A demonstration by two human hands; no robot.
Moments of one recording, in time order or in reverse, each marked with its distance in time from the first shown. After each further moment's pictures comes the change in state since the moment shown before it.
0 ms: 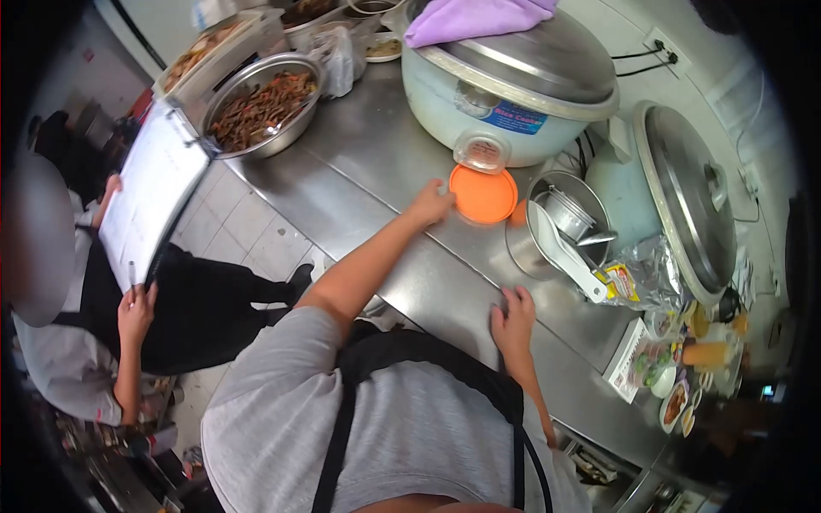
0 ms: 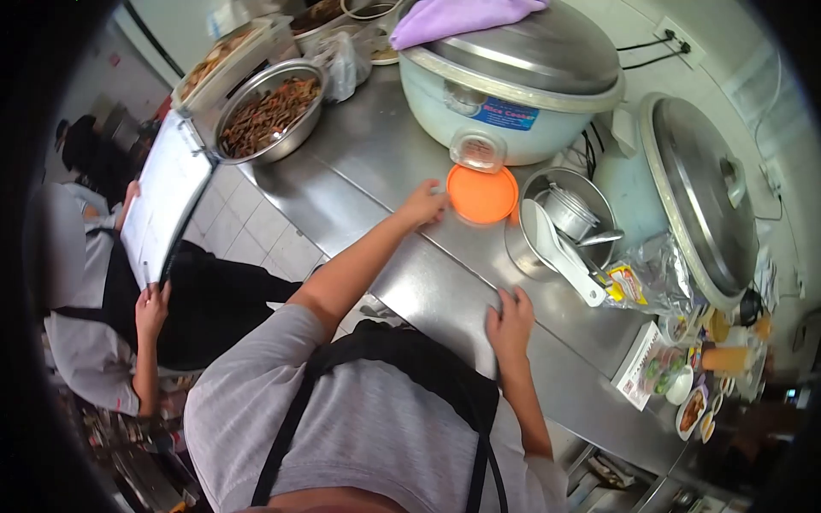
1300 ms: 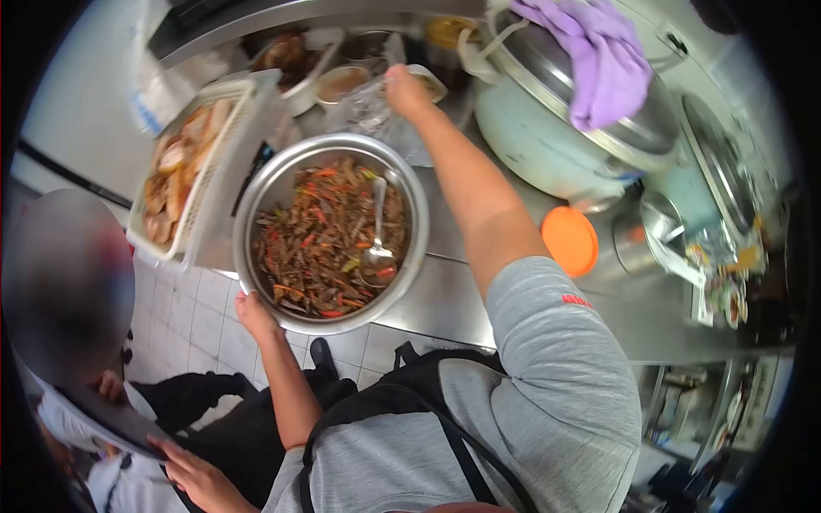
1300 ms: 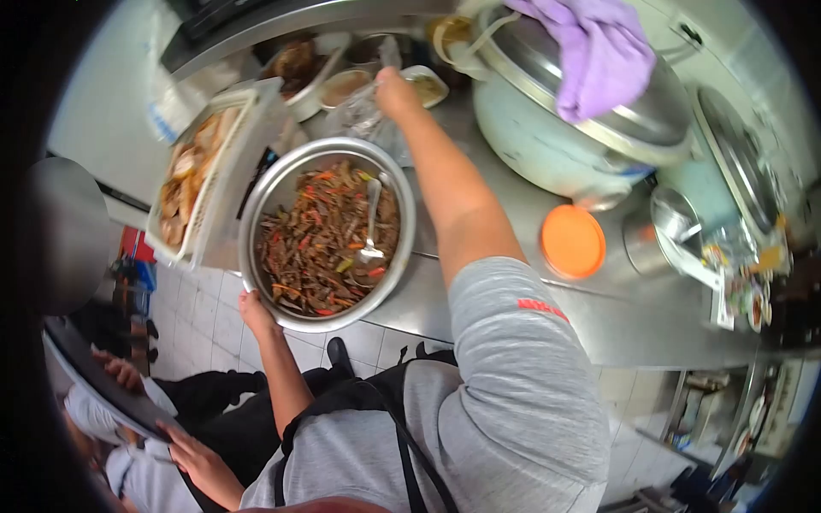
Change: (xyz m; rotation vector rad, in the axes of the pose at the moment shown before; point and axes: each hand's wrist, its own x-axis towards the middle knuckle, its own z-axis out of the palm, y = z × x) left_hand 0.006 -0.054 -0.532 -0.487 0.767 0.261; right_hand 0.539 -0.301 0.305 0.261 0.189 -0.024
